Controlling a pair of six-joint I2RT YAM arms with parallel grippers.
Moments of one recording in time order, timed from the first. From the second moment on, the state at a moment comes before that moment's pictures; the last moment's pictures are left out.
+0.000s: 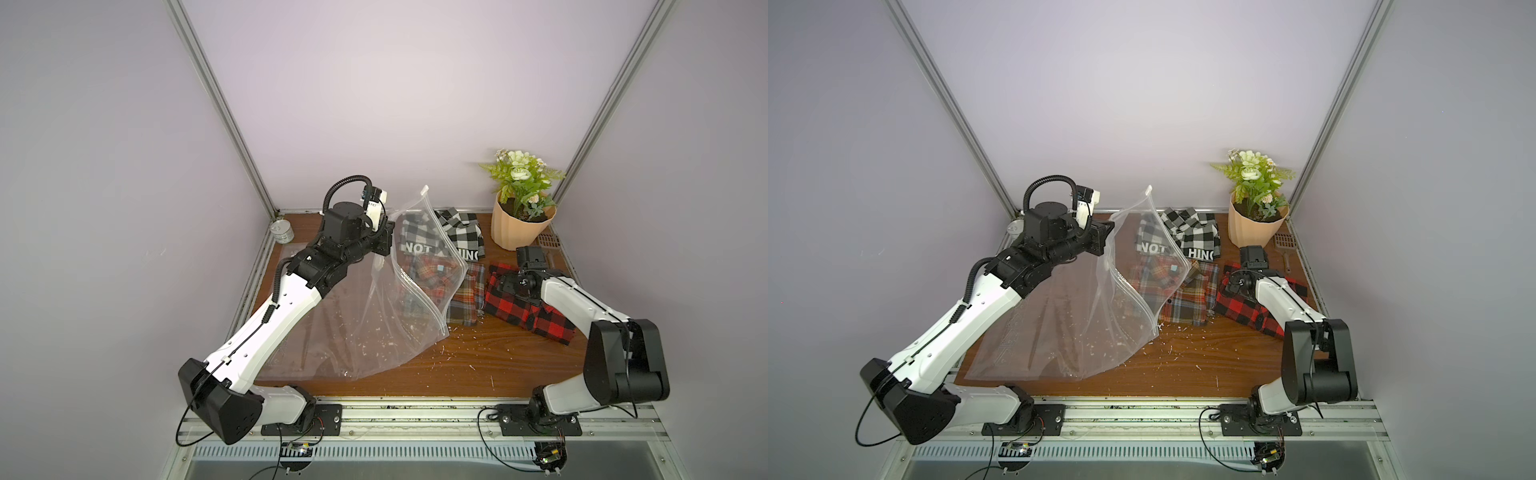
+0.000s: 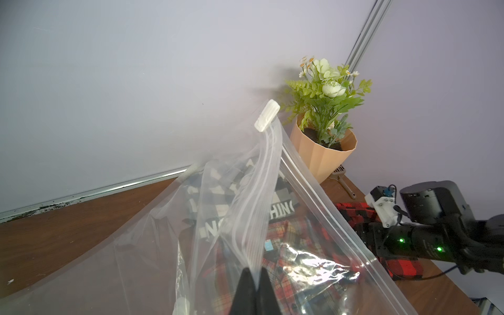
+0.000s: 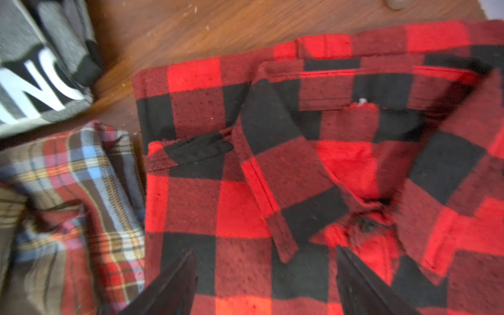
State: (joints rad) left arm -0.55 1.33 1.42 -0.41 0.08 -0.19; right arm 0.10 1.53 0.94 -0.46 0.28 0.41
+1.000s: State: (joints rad) left arm -0.54 1.48 1.54 -0.29 0.31 -0.31; right arm 0.21 1.08 0.64 -0.12 -0.23 0.61
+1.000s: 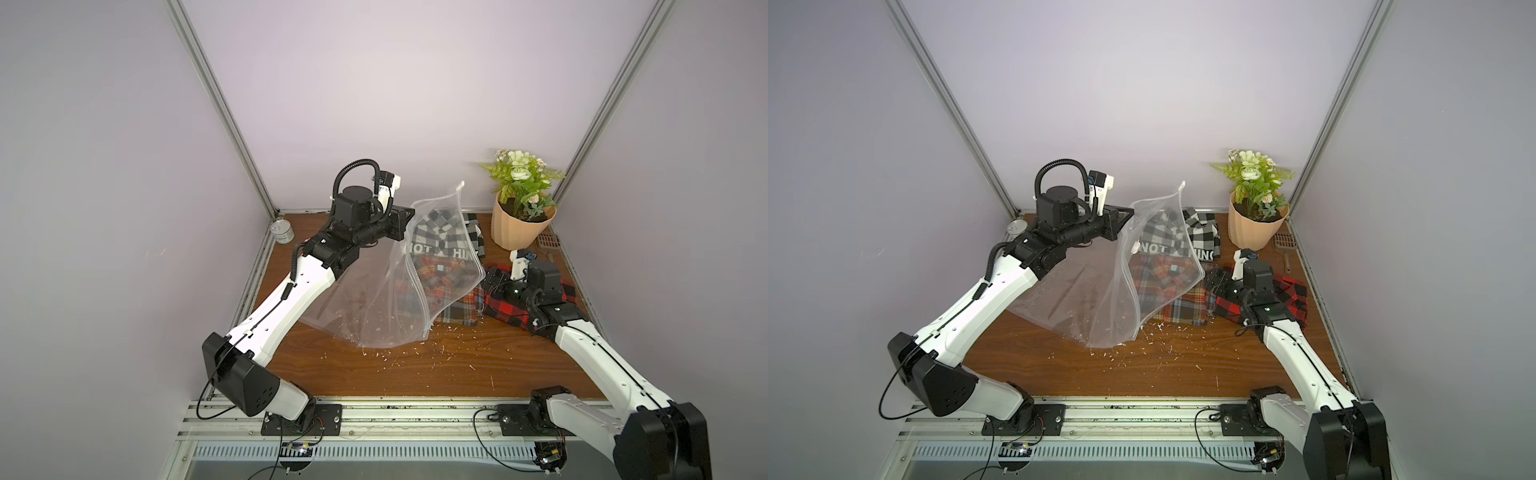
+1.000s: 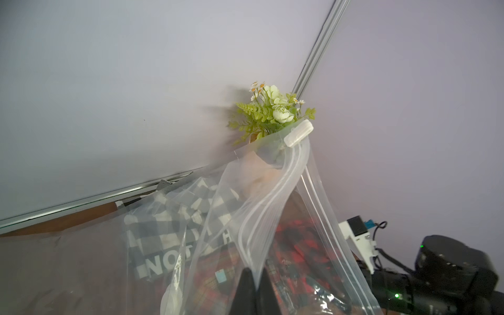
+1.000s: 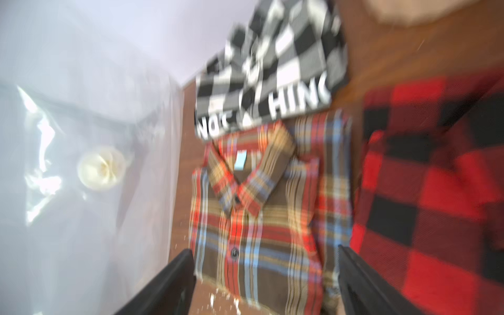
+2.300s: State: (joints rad) left arm -0.24 1.56 1.23 -0.34 0.10 -0.28; right arm 0.38 1.41 0.56 0.43 -0.40 0.86
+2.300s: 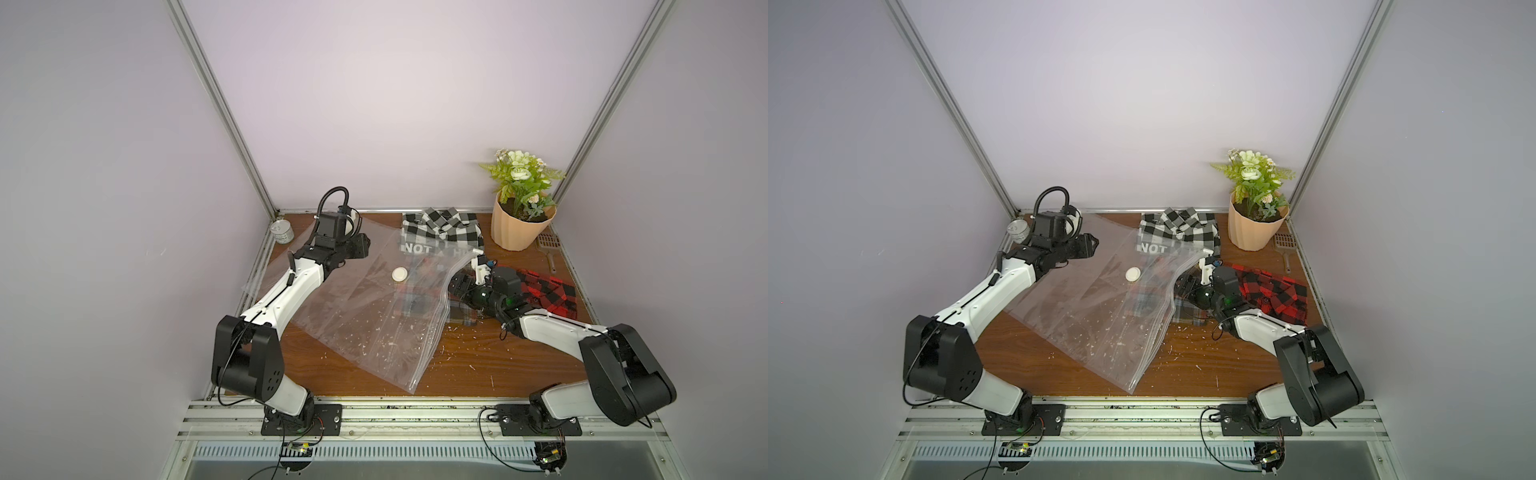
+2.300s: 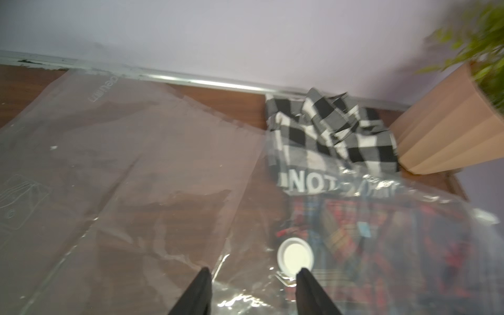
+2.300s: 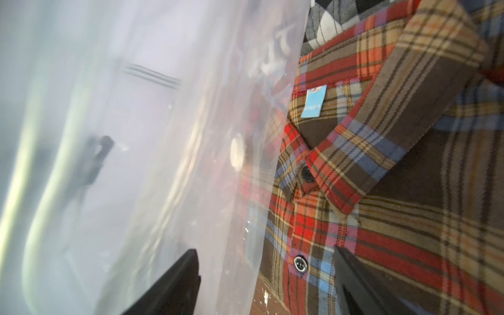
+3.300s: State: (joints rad) left arm -0.21 1.99 1.38 -0.56 -0.10 -0.17; right arm 0.47 1.31 0.52 0.51 -0.46 0.92
